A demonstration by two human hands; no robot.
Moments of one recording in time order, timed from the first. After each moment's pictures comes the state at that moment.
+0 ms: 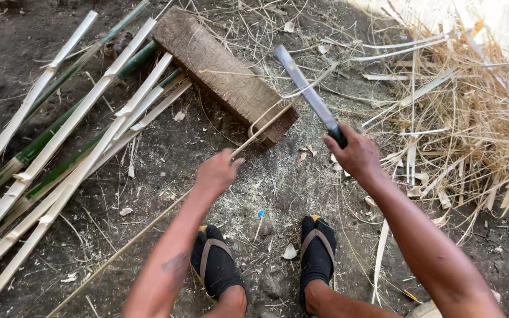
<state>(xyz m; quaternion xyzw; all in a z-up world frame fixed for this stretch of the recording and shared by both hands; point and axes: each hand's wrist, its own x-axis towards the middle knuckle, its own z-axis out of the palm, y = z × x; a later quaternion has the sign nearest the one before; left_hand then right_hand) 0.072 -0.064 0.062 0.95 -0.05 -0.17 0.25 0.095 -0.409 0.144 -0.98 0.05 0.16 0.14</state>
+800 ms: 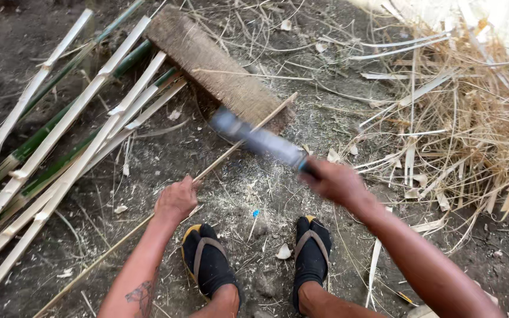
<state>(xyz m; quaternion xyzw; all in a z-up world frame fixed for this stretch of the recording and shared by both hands) 0.016 0.008 0.044 0.94 0.01 -0.27 0.19 0.062 -0.388 0.166 -0.94 -0.11 0.29 0.15</state>
